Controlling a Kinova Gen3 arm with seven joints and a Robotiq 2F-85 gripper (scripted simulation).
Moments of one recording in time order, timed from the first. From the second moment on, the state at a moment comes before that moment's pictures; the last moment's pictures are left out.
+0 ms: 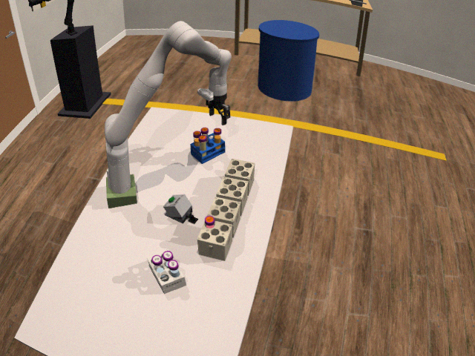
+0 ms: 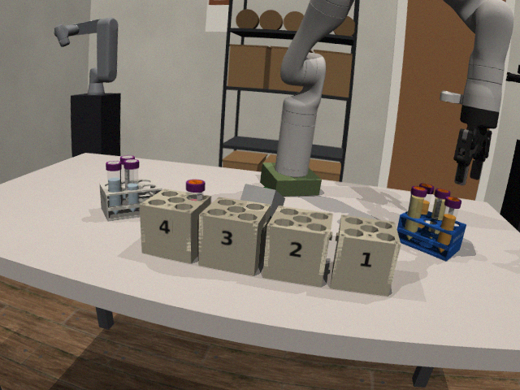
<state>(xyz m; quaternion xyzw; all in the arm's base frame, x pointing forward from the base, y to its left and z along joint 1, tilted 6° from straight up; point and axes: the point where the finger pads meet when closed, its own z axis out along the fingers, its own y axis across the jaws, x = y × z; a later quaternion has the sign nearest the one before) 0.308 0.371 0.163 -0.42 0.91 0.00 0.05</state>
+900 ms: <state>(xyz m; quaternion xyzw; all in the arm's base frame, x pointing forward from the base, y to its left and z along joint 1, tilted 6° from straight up) 0.302 0.368 0.226 -0.42 0.91 0.00 0.05</state>
